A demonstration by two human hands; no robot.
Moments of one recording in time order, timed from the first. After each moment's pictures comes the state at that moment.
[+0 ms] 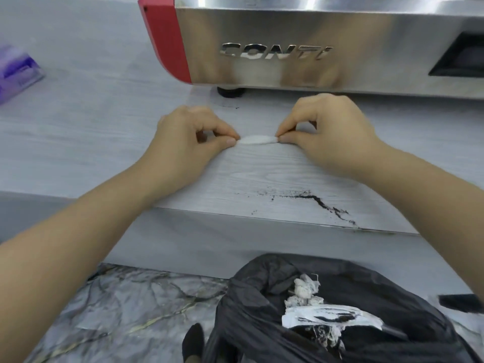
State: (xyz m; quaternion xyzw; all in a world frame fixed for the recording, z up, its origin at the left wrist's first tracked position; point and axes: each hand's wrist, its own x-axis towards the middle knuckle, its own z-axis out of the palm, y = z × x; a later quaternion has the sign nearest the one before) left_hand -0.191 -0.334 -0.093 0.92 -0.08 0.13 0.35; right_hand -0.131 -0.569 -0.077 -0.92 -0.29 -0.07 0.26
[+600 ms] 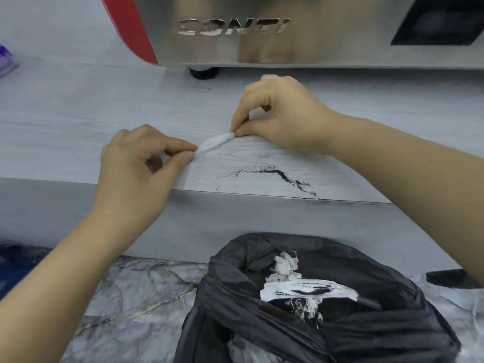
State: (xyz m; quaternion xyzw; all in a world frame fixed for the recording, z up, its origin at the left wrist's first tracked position) left_hand -0.270 -0.366 -0.098 0.92 0.00 0.21 0.33; right_hand -0.129 -0.567 -0.080 -0.85 -0.43 0.00 0.30
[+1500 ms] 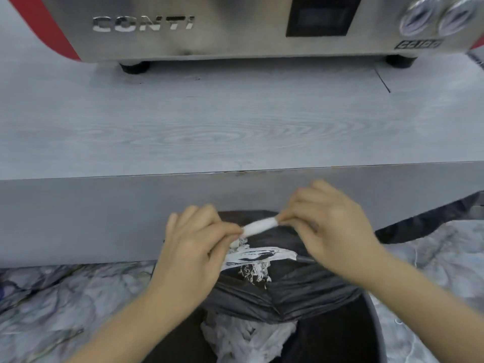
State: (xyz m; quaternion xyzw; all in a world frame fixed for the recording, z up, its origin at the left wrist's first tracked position) left_hand -0.355 -0.495 -0.145 0.93 -0.17 0.11 0.31; right_hand -0.315 -0.729 -0.118 -0.92 -0.30 -0.07 0.23
